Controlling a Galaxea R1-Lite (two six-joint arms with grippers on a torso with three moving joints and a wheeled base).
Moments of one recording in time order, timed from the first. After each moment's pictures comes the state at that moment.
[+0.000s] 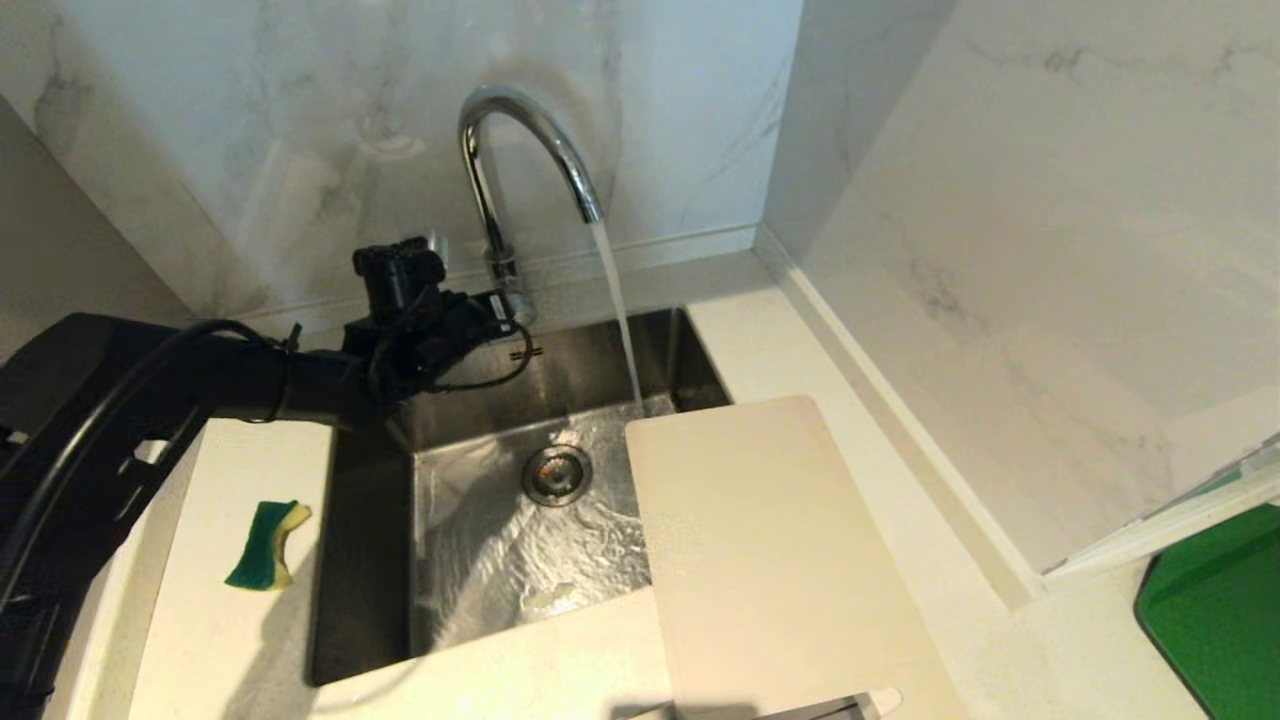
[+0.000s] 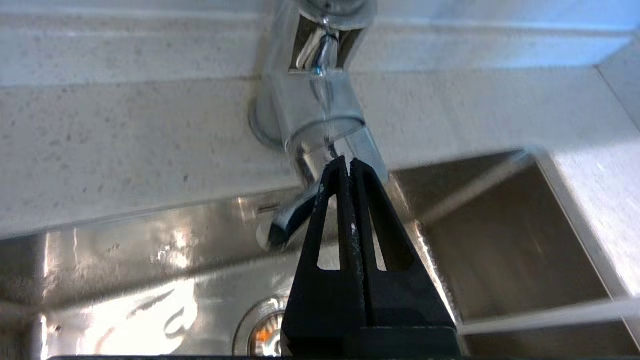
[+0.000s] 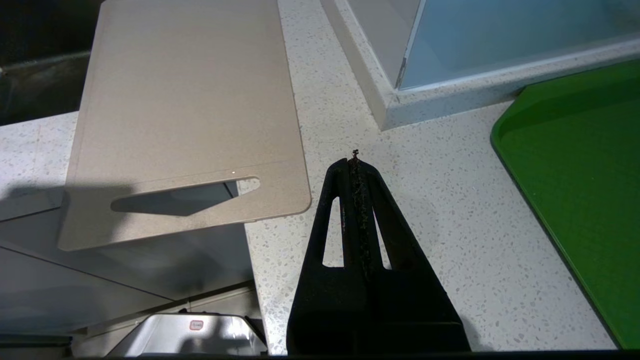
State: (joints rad) left arm -0.32 2.33 -1.80 -0.52 0.18 -0.29; right arm 0.00 0.00 0.00 0.00 0.01 0.00
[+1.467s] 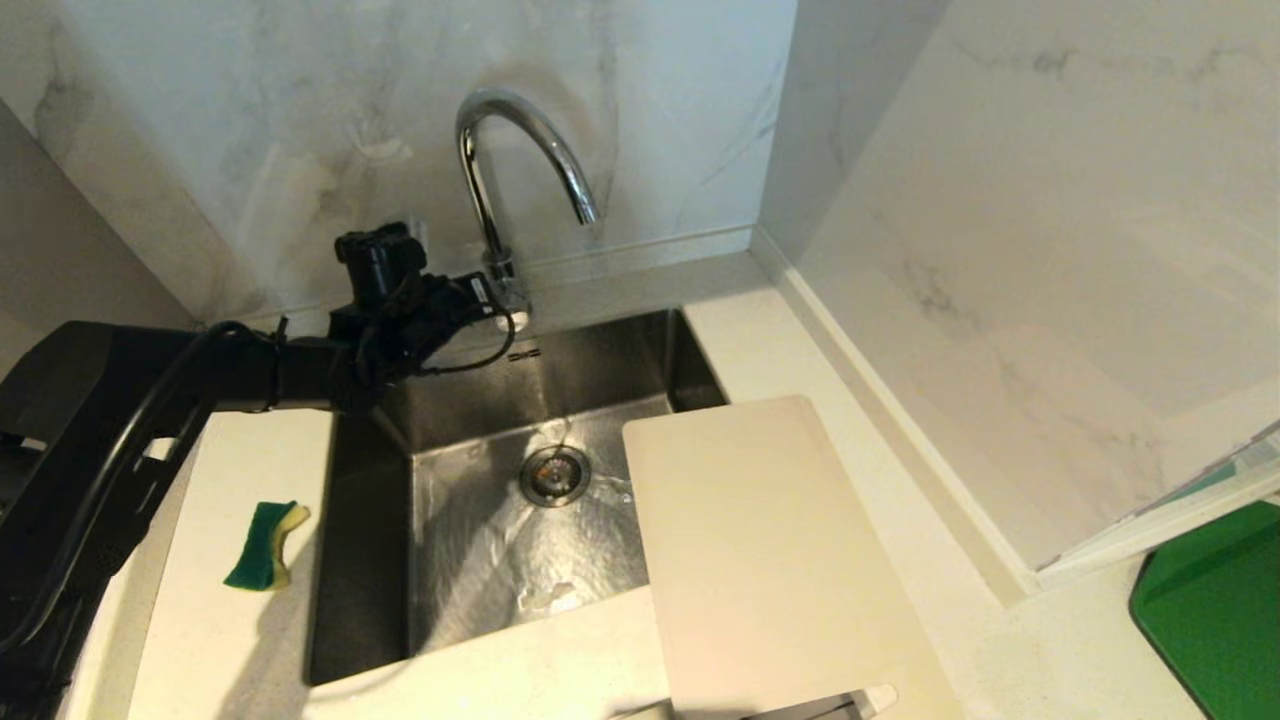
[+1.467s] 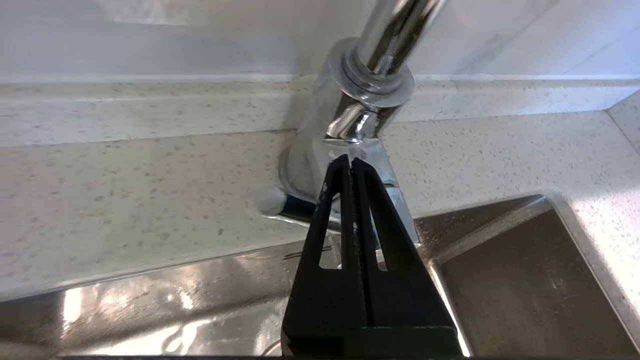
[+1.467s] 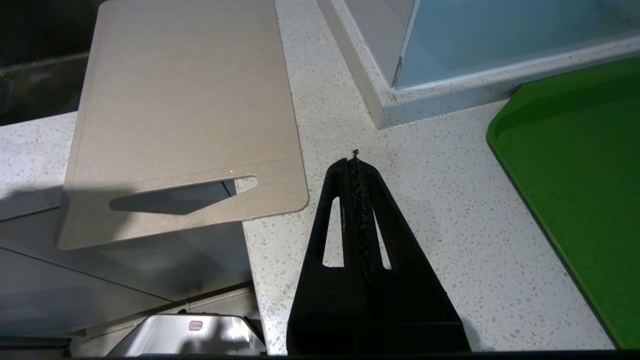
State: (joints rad) left arm -0.24 2.39 -1.93 -0.47 0.19 -0.29; right arm 0.00 0.00 0.00 0.00 0.01 0.00
